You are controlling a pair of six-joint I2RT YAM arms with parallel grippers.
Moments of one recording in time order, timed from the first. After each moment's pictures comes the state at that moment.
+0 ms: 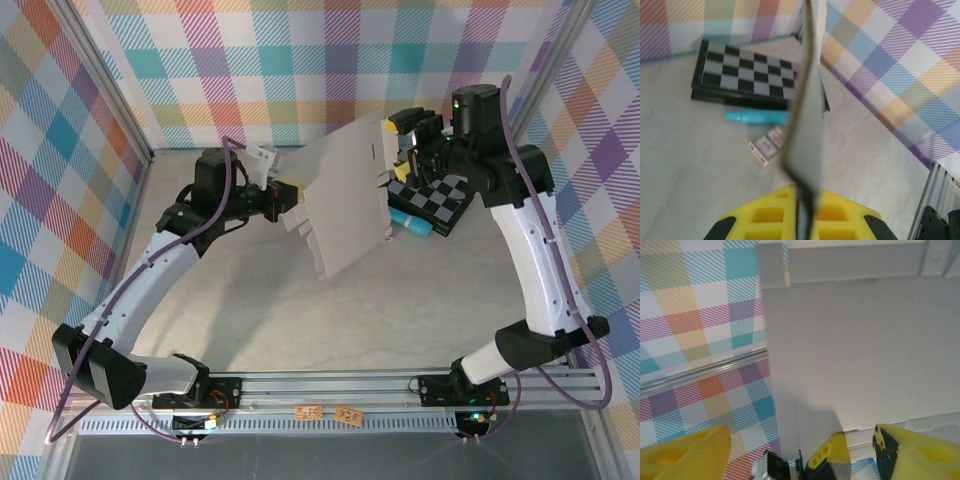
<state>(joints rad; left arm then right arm) -0.40 1.30 1.29 -0.46 0.50 -0.20 0.40 1.48 2.04 -1.08 -0.25 1.47</state>
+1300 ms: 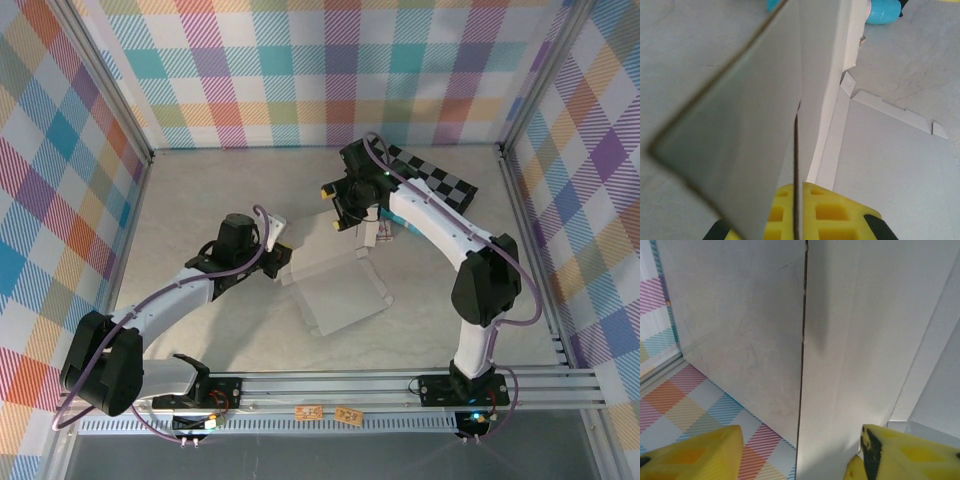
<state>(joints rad) -0.45 1.27 0.72 -0.09 0.32 0.03 0.60 1.86 1.74 -0.84 -0.23 1.69</state>
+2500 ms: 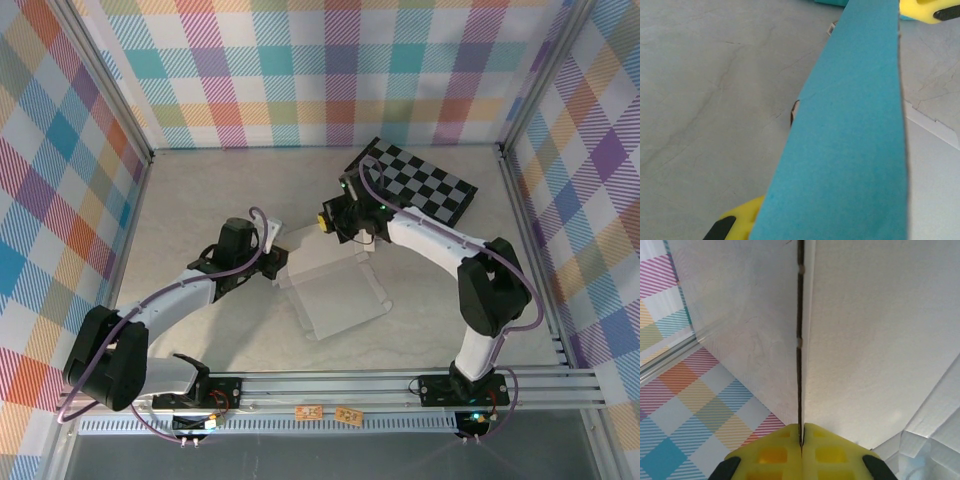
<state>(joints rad) -0.42 1.29 0.67 -0.05 0.28 -0.05 0.64 1.77 1.34 -0.34 -0.24 1.73</state>
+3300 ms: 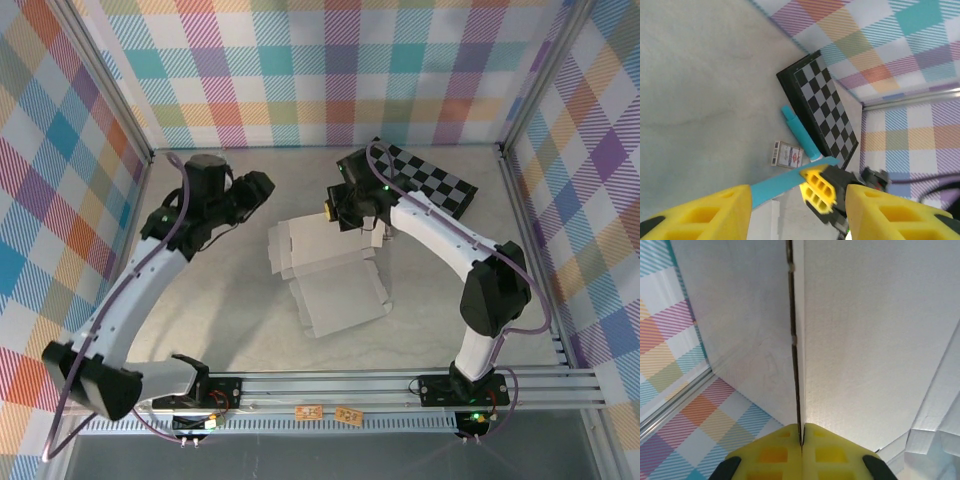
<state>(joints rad) -0.38 1.26 1.34 -0.64 0.13 -1.03 0.65 1.77 1.62 -0.72 -0.14 1.88</state>
